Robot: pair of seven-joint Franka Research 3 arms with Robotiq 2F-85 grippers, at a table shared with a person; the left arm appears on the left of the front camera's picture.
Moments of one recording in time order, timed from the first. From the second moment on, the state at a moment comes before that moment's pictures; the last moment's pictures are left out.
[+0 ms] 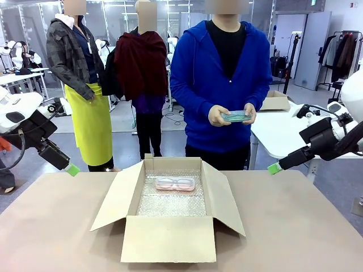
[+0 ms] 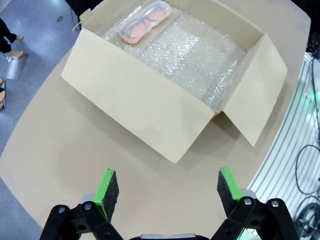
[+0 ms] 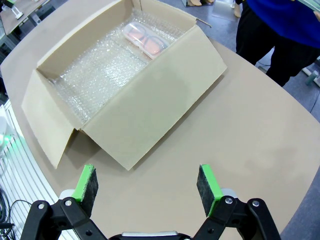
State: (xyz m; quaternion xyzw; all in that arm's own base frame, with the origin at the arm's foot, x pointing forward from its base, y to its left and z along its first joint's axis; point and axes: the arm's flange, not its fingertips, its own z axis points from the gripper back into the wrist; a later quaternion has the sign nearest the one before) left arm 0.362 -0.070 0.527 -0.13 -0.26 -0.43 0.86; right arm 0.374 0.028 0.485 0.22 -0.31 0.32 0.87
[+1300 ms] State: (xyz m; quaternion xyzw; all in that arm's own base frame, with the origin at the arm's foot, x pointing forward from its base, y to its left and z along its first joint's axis) left arm 0.362 -0.070 0.527 -0.13 -0.26 -0.43 0.86; right arm 0.374 0.028 0.485 0.22 -0.31 0.32 0.87
